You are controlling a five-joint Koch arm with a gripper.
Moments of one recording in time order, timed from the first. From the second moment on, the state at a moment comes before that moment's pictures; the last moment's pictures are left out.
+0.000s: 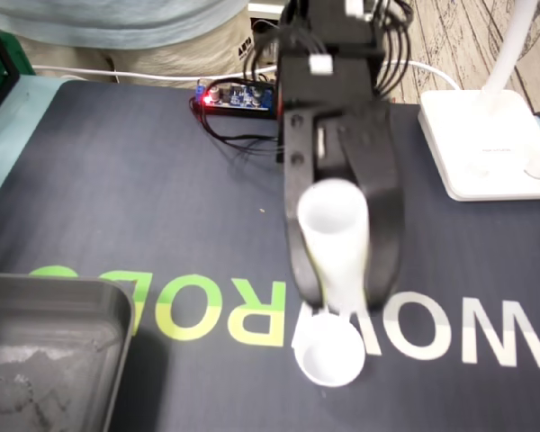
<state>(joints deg) -4.7 114.3 136.7 -10.5 -79.9</state>
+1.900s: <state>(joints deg) -7.6 88.1 141.8 -34.1 -88.9</state>
